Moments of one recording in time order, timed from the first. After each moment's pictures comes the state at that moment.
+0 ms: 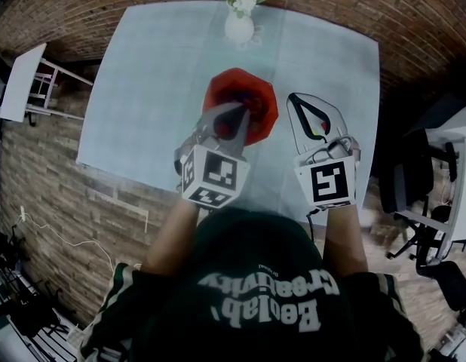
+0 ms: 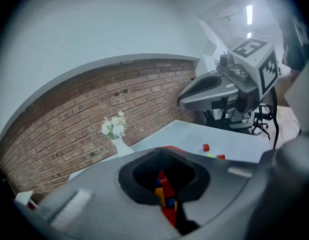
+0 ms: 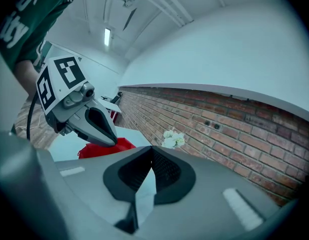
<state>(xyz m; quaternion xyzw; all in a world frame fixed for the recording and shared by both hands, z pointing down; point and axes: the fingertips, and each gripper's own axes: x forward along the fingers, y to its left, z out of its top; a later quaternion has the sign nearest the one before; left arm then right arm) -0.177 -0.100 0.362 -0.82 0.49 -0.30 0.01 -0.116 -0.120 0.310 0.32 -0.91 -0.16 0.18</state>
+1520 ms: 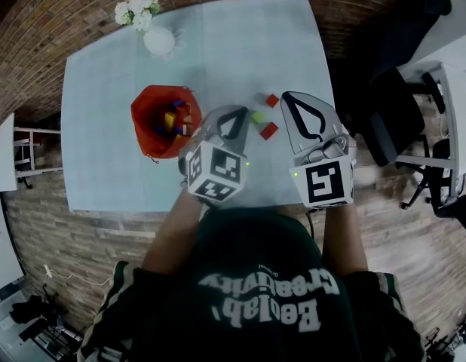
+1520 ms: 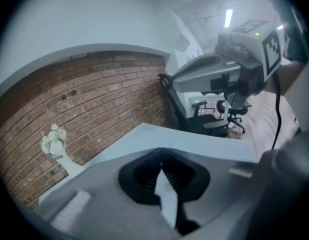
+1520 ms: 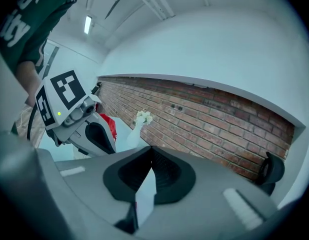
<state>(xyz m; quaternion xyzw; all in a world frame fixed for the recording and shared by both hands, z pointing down) 0.013 -0.111 0.413 -0.88 0.35 -0.33 0.02 0.067 -0.113 0.327 0.44 -0.86 -0.12 0.21</state>
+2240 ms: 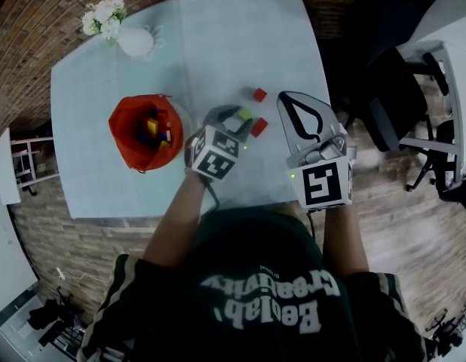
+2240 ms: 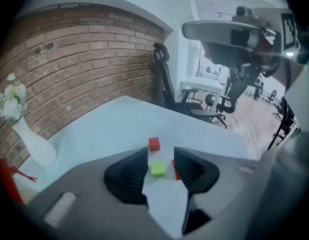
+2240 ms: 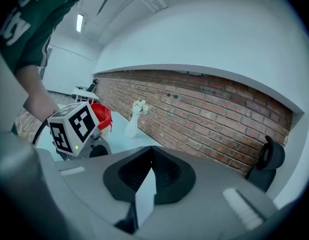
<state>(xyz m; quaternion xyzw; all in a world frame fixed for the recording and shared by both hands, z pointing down) 0.052 -0.124 0.535 -0.87 0.27 -0.40 -0.11 0.108 -0.131 0.369 0.45 -0.86 -0.07 0.23</state>
